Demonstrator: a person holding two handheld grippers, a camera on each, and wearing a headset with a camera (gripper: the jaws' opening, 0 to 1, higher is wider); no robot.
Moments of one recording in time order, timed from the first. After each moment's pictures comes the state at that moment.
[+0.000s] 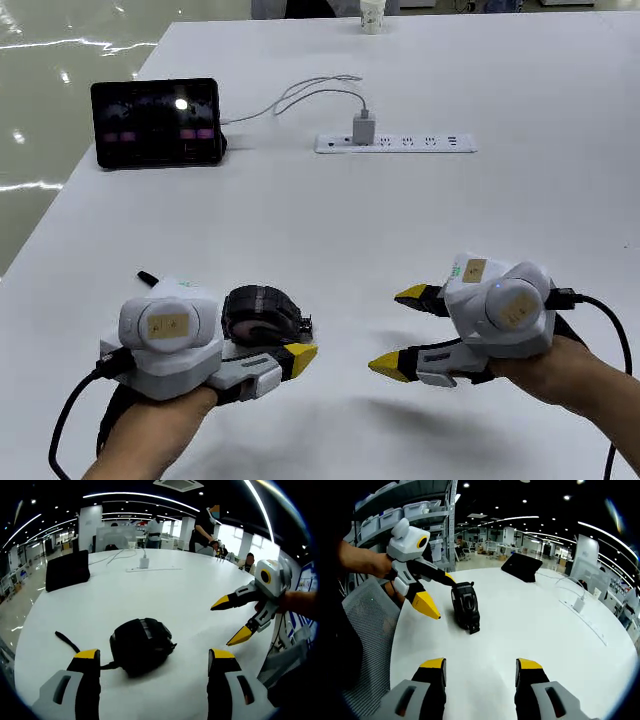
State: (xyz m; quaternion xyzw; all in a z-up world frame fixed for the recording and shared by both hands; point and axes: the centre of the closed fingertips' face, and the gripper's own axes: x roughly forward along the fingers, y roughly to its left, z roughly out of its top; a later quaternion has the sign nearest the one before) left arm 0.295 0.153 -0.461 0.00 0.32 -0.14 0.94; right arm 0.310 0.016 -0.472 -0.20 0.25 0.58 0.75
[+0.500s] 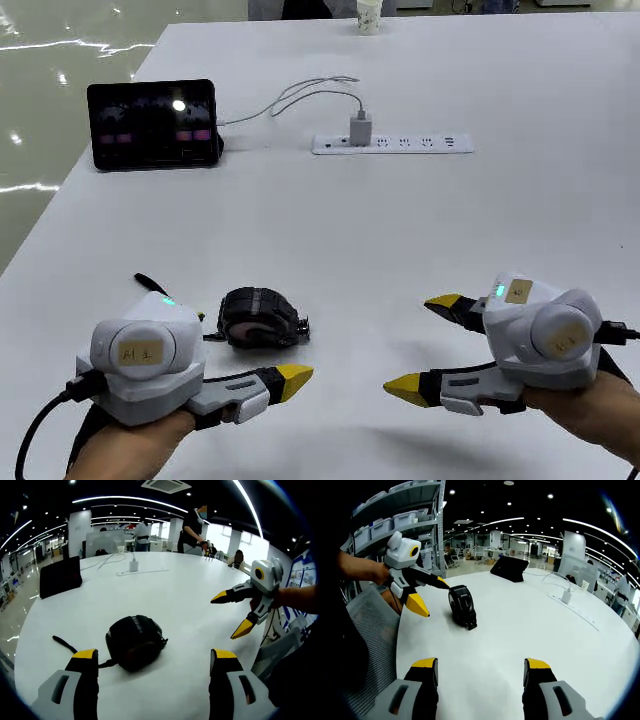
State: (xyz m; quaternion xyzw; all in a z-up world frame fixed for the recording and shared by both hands) left arm 0.279 0.150 -0.455 0.01 0.31 -0.18 0.93; right arm 0.296 -0.010 -0.465 -0.17 0.25 0.55 0.78
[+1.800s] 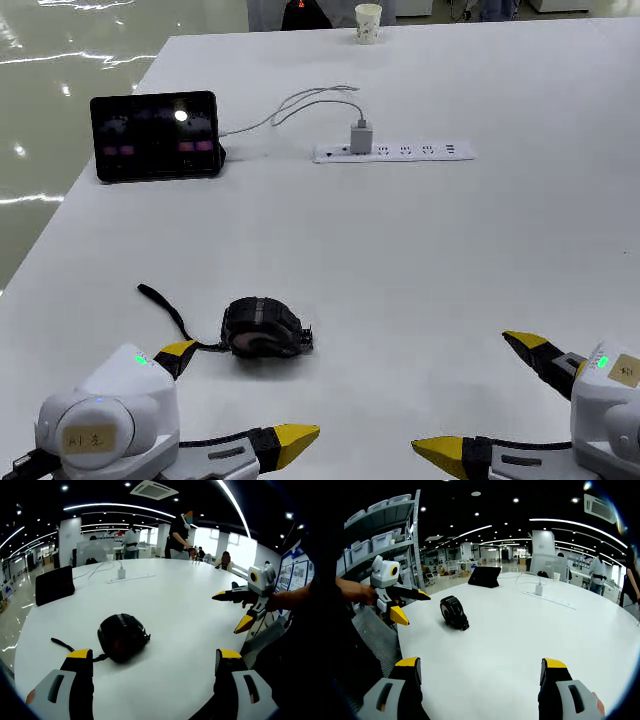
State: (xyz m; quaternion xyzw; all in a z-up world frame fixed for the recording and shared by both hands) left arm 0.243 0.136 -0.435 0.02 0.27 -0.23 0.93; right arm 0.267 -0.051 -0.447 -0.09 0.24 0.46 0.85
